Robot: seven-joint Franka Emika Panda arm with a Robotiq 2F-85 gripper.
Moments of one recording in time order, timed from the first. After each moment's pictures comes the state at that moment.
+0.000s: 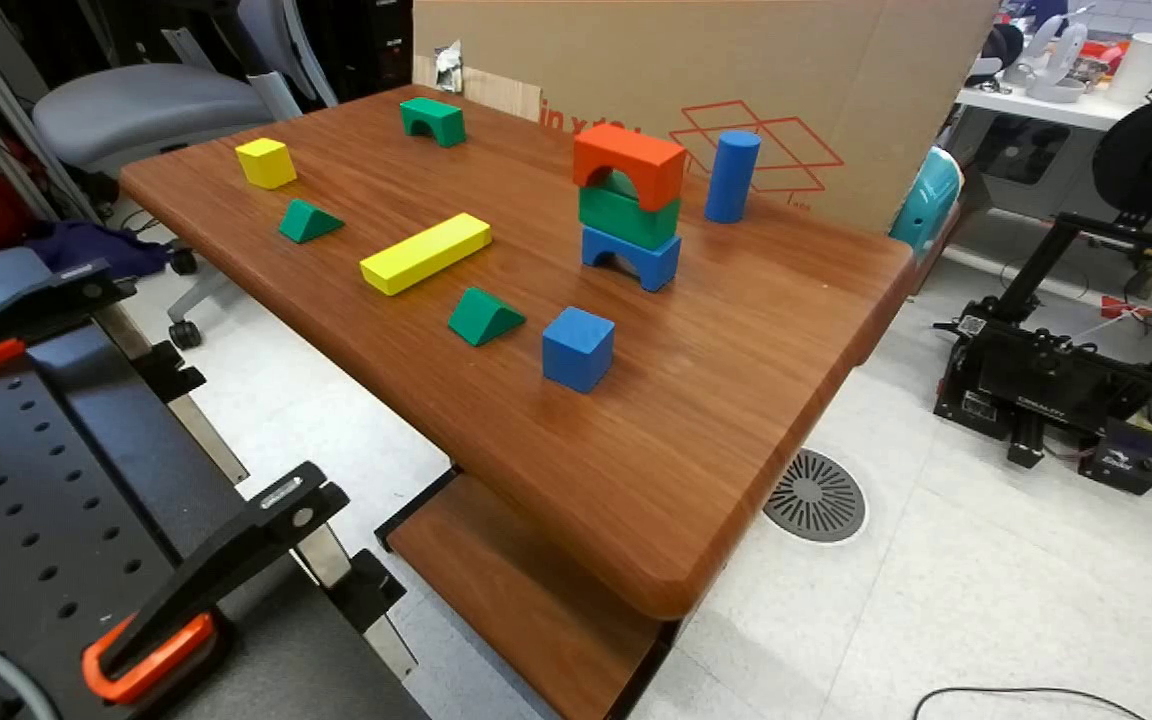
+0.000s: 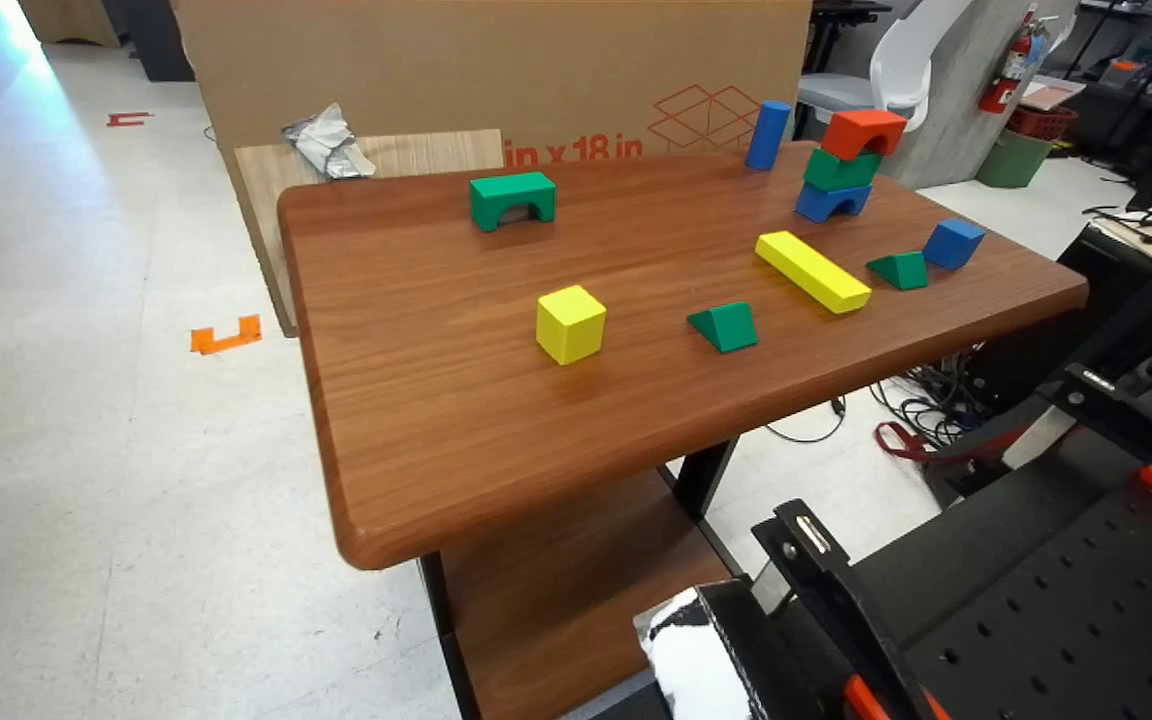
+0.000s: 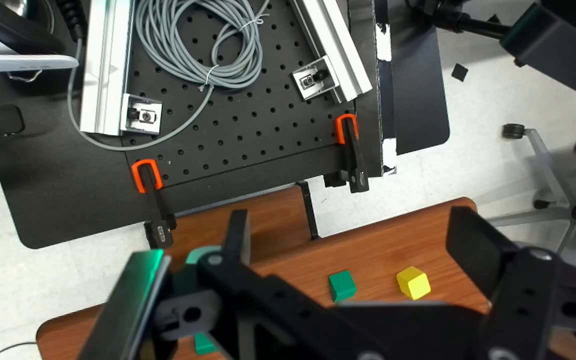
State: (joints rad) arm -0.02 -0.64 -0.18 -2.60 0.12 1.75 -0.06
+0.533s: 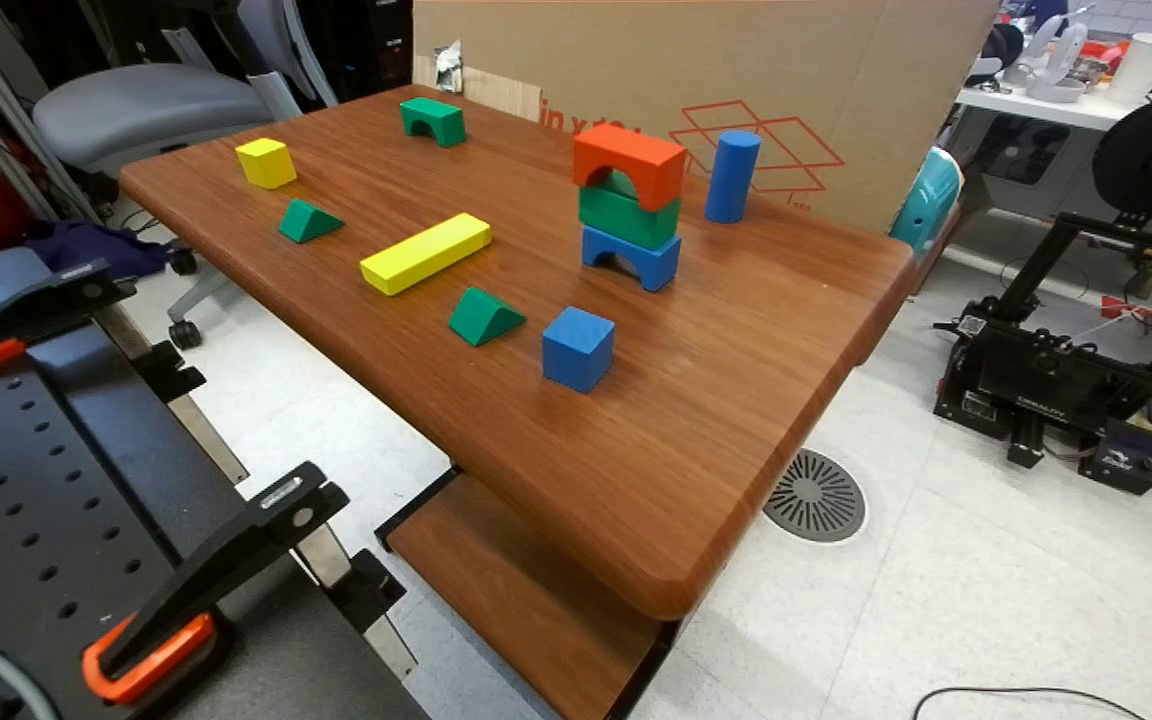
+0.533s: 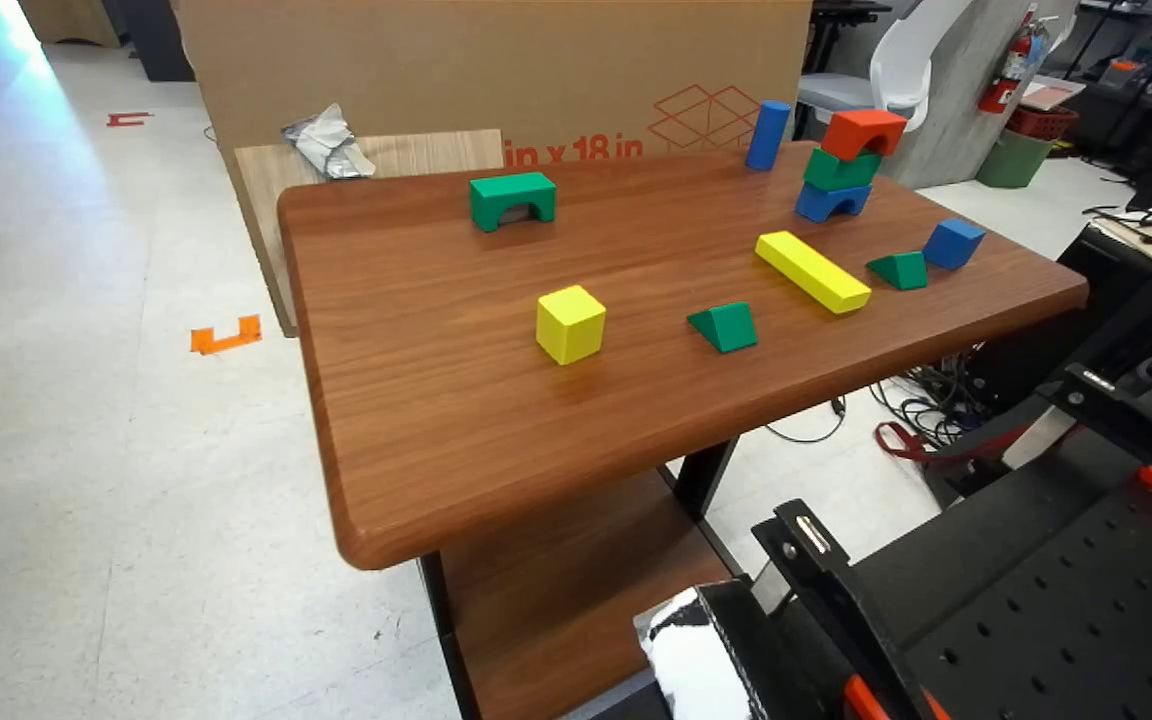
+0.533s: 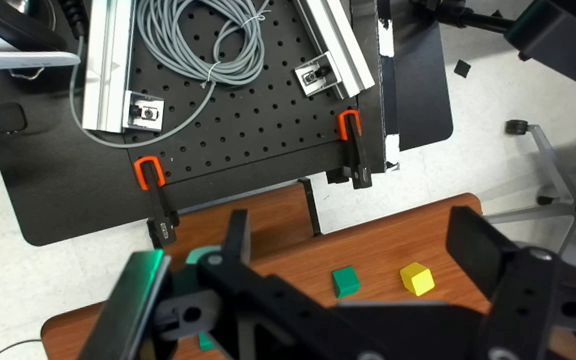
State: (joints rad) arm -0.03 -0.63 -0.17 -2.60 0.12 1.76 -0.06
